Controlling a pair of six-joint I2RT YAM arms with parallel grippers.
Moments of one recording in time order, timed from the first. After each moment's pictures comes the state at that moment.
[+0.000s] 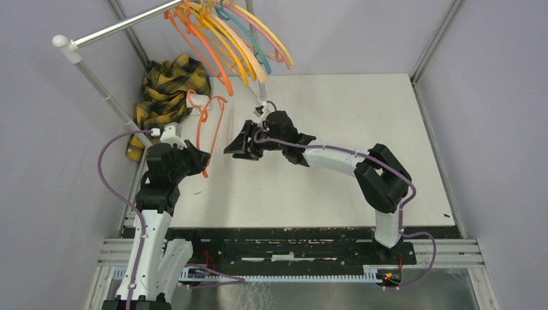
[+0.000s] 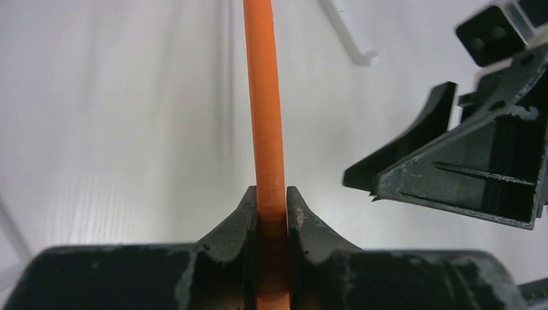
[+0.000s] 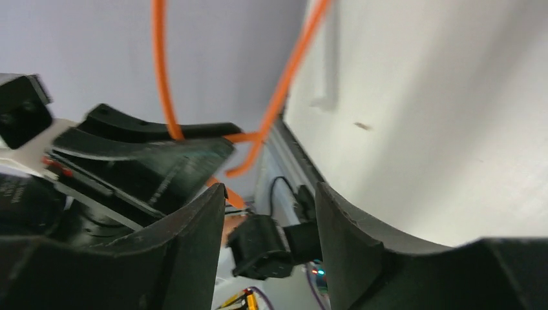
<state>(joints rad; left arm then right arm) 0.01 0.67 0.68 -0.43 0.28 -0.38 0.86 1.93 1.37 0.30 -0.46 1.18</state>
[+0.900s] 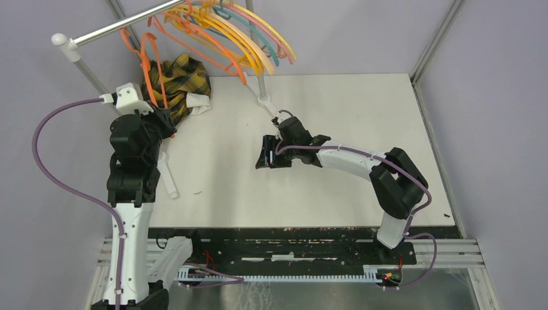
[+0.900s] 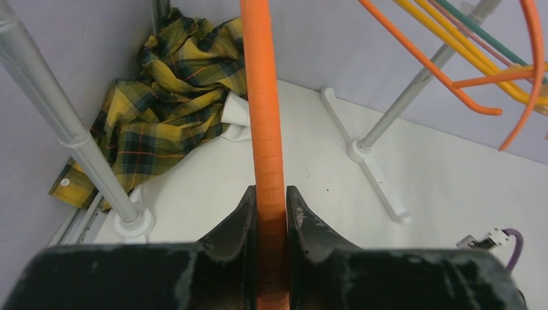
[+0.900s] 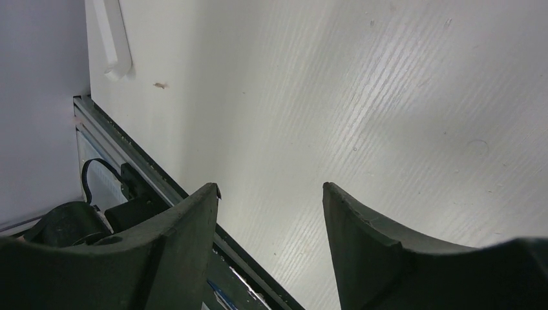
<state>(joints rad) 0.00 0.82 1.20 -0.51 -0.18 -0.26 0.78 1.79 1.21 -0.17 -0.27 0.70</state>
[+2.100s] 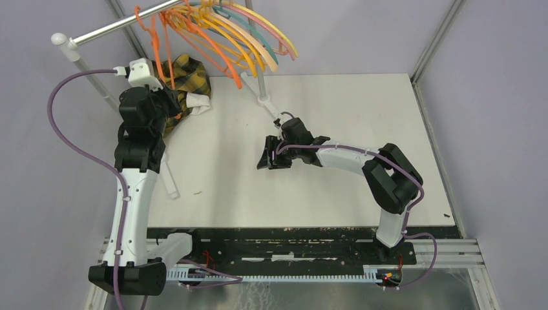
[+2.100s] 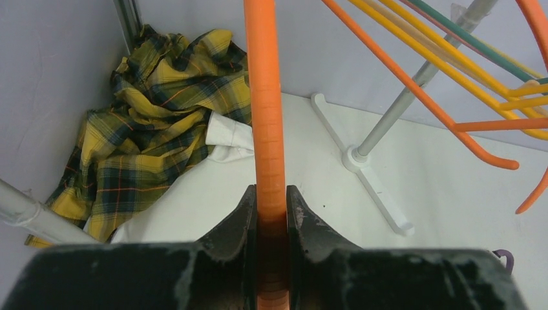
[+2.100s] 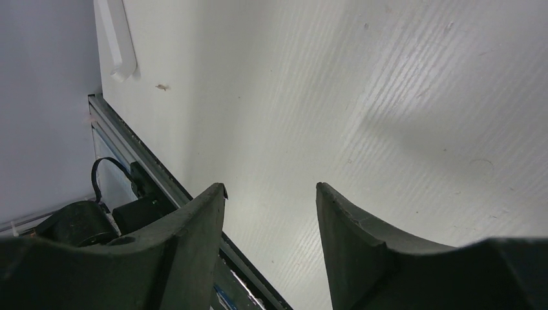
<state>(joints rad) -0.01 1.03 1.30 -0.41 -0.11 -0.20 0.75 1.85 1.19 -0.08 -0.37 0.73</state>
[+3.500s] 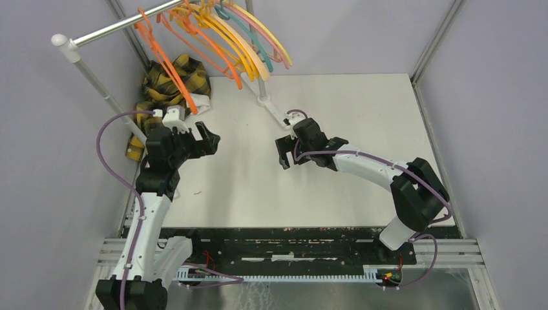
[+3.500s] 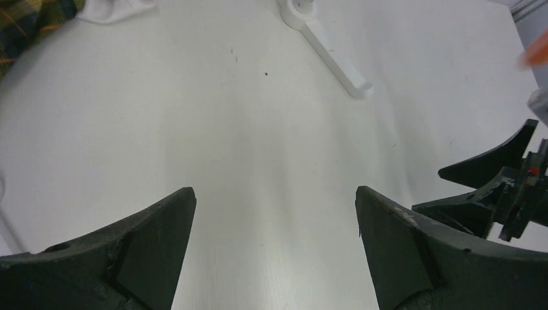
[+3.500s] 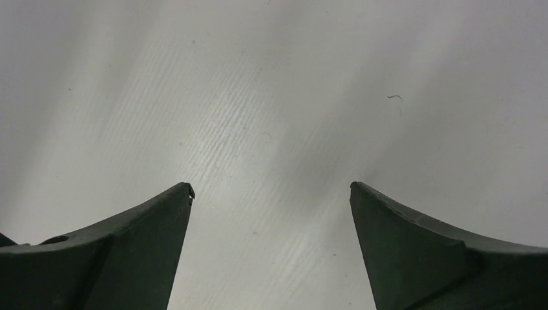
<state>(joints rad) -0.02 0.85 0.84 -0.36 0.22 -0.27 0.73 1.65 1.11 -0.24 0.04 0.26</state>
